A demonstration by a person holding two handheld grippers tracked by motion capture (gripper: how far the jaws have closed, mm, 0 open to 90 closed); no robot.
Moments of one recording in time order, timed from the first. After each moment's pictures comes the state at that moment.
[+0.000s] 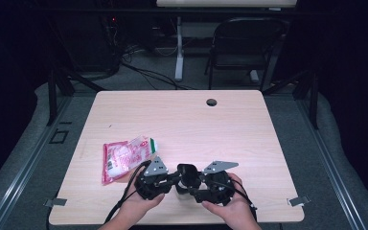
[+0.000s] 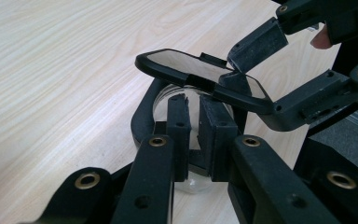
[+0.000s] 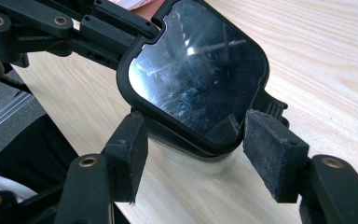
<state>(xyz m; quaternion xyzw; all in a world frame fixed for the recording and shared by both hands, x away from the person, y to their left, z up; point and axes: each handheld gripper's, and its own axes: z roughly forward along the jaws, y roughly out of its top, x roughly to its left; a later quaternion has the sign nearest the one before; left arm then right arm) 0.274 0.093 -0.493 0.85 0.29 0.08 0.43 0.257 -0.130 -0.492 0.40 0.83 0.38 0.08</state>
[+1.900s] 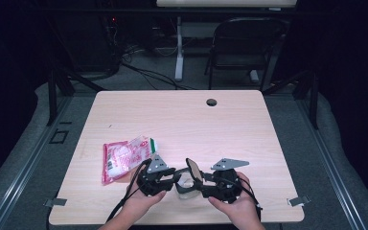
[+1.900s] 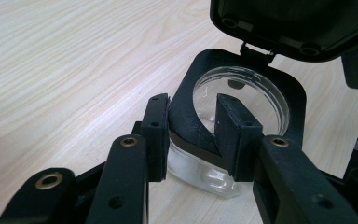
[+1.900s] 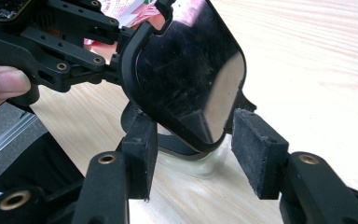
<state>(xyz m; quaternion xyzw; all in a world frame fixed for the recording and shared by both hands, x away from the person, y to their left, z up) 0.290 0.093 -0.516 0.85 0.32 0.10 0.41 0.259 -0.148 -0.487 0.43 0.80 0.40 0.08</state>
